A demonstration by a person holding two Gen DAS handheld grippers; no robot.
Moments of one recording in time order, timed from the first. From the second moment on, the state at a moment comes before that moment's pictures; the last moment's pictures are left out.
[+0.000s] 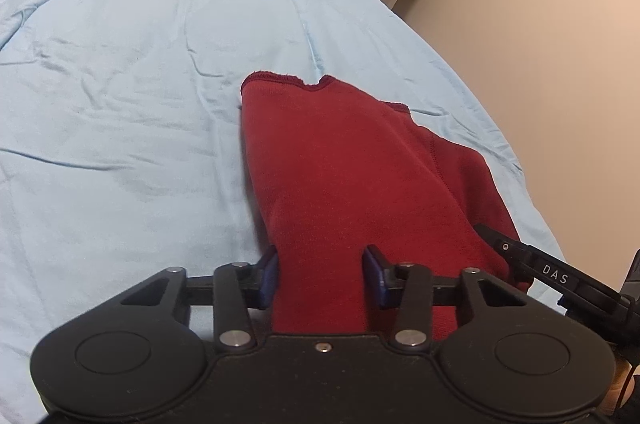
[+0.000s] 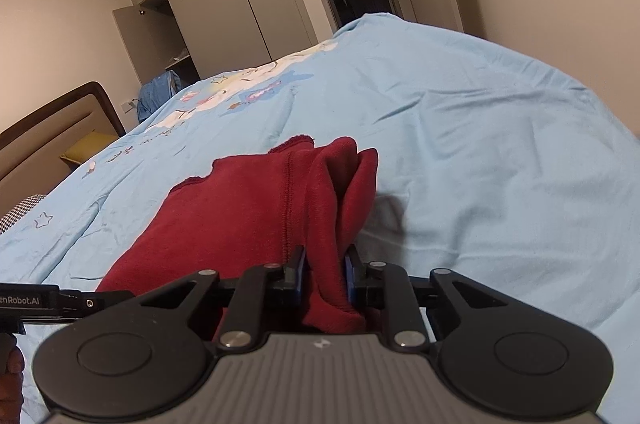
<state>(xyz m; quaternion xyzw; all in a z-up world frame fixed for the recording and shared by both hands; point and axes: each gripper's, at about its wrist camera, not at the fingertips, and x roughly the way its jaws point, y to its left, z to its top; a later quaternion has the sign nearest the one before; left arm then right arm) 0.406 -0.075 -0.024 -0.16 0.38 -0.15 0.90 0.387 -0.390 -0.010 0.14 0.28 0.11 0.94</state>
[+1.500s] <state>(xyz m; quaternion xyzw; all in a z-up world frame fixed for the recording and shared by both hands) 0.374 0.021 0.003 -0.11 0.32 -0.03 0.94 0.418 -0.271 -0.002 0.08 0.26 0.17 0.95</state>
